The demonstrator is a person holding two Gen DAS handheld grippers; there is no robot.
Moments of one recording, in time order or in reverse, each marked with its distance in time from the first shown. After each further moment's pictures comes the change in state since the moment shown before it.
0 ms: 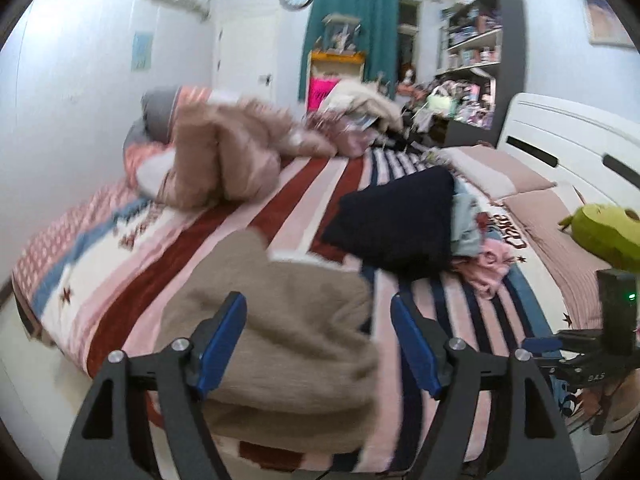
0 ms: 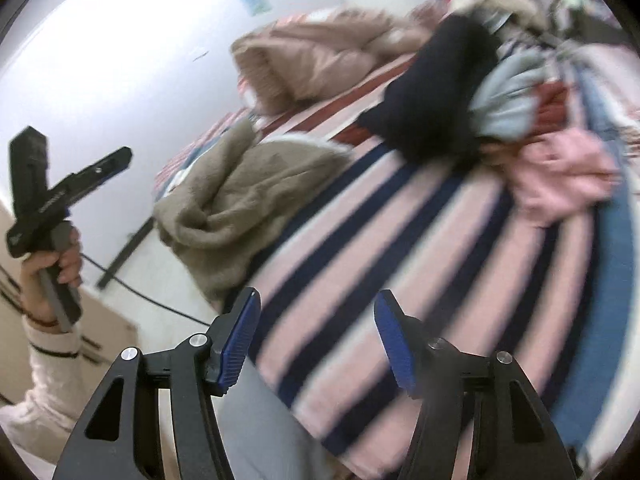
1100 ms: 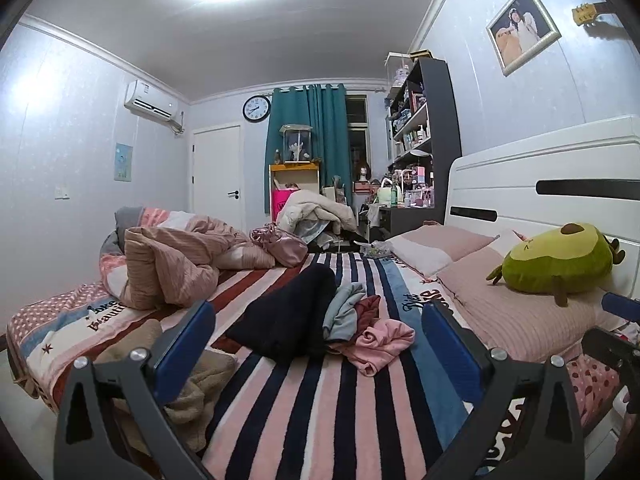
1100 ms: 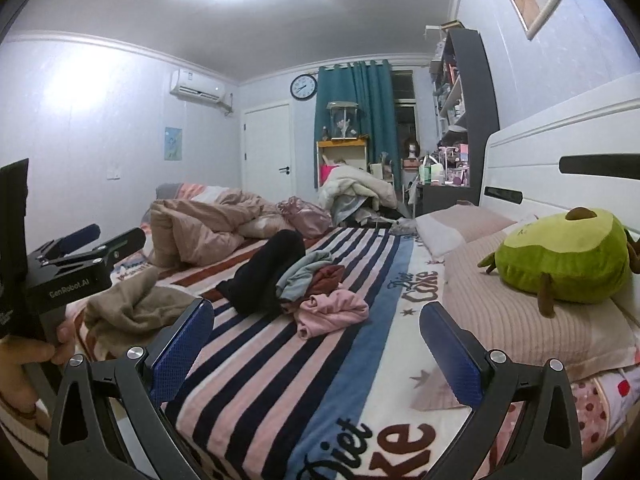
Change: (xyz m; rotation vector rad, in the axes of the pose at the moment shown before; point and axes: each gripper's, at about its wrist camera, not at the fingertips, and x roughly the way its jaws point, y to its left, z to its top) left arm -0.108 -0.226 -0.030 0.094 -0.403 -0.040; right arm -0.257 0.034 -0.113 -0.093 -0.648 -0.533
